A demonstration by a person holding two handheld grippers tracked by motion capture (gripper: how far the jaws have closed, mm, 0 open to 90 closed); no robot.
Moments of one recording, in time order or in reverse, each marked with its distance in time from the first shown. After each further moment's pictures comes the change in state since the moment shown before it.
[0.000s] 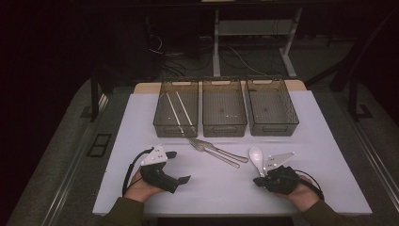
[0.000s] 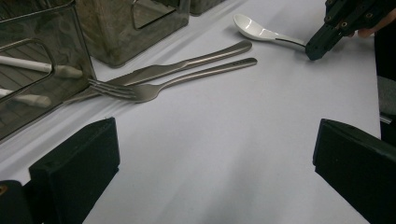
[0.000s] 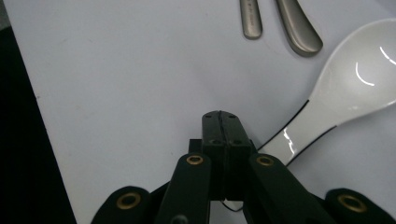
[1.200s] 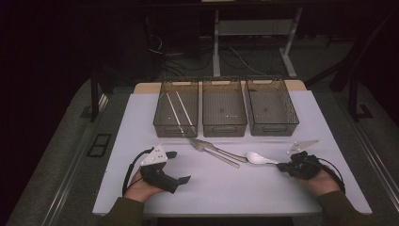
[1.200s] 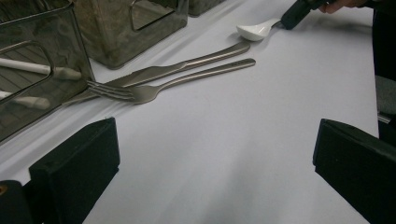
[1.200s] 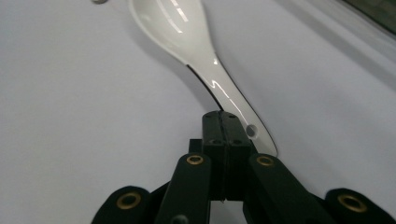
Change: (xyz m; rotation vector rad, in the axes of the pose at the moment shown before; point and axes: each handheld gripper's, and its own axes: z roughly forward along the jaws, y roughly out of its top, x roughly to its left) left arm 0.000 0.000 0.000 0.001 -0.004 0.005; right arm -0.067 -0.028 -0.028 0.008 -0.162 0.140
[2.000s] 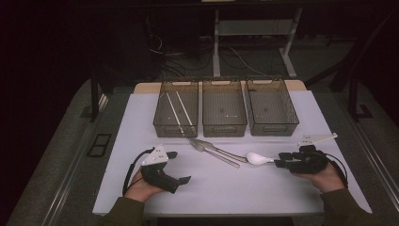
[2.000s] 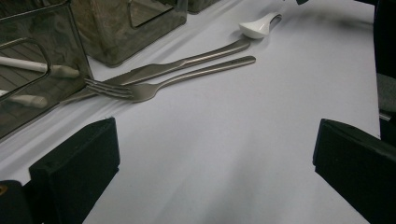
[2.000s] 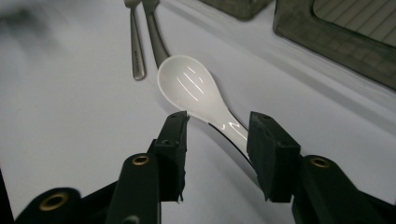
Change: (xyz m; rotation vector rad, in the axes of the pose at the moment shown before) left arm 0.000 0.000 0.002 0.007 -0.002 0.001; right arm -0.010 0.007 -0.019 -0.192 0.141 0.100
